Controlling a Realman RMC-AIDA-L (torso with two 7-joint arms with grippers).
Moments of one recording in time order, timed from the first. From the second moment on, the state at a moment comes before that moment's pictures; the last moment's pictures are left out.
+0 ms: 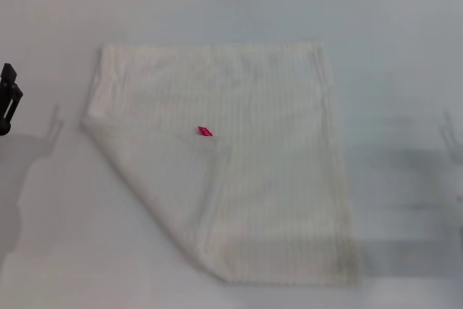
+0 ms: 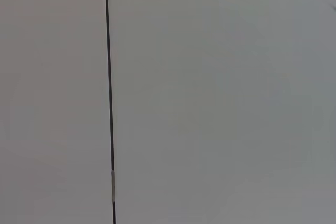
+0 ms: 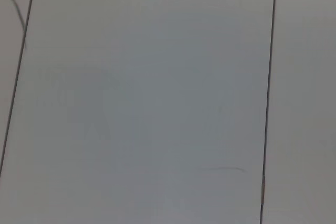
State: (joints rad) left arm -0.17 -2.08 -1.21 -0.27 2.77 1.32 -0.11; right arm 0.07 2.08 -2.41 -0.39 -2.17 1.42 2.95
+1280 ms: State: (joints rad) left arm -0.14 -1.88 -1.15 -1.57 2.89 -0.32 0.03; right arm 0.15 2.08 -1.65 -1.54 -2.56 -0.57 2.83
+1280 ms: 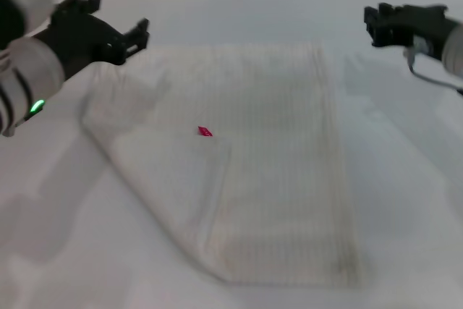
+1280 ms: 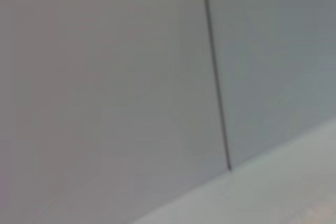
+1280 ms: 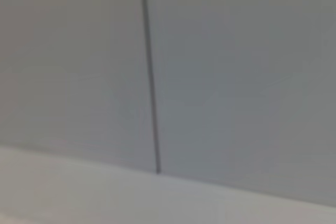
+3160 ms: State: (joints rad) left arm -0.41 -2.07 -1.18 -1.39 2.56 -0.85 0.51; right arm 0.97 2.08 -1.30 -0.64 -2.71 -1.04 2.83
